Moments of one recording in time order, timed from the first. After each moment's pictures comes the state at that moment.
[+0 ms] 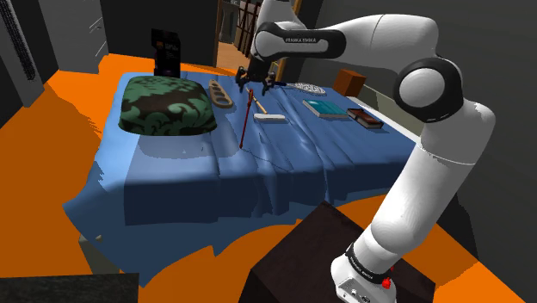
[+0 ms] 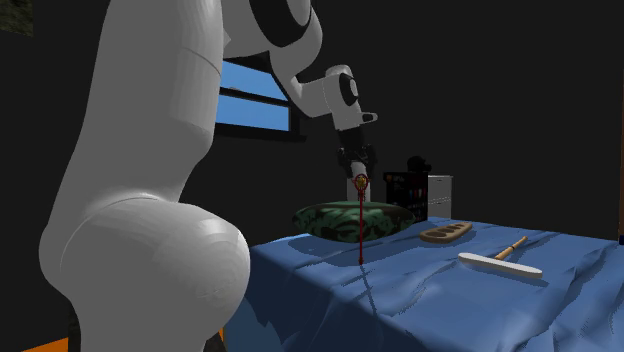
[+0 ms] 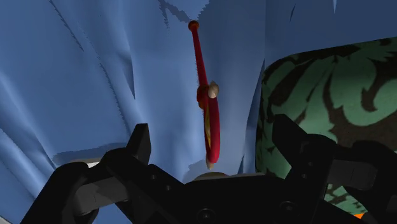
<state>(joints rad) -0.15 0.16 0.13 -1.64 -0.19 2.02 0.60</state>
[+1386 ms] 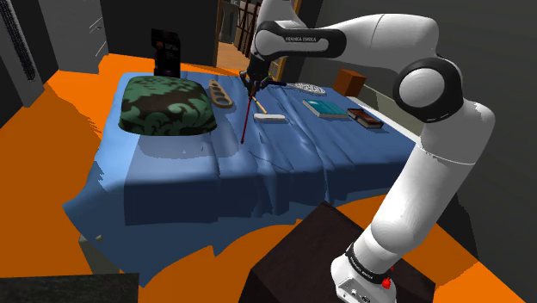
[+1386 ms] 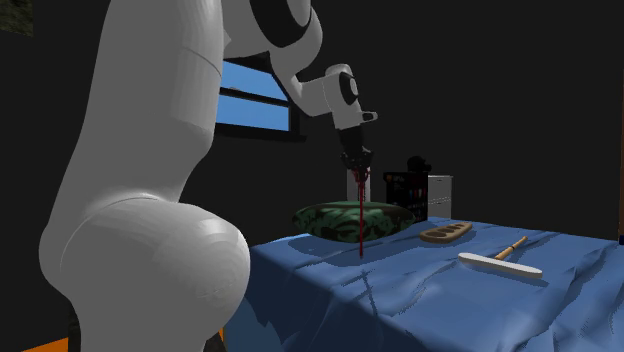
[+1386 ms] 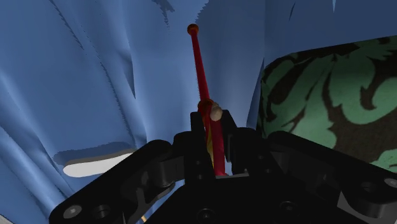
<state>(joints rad) -0.15 0.16 0.13 -1.63 -0.19 2.02 0.60</state>
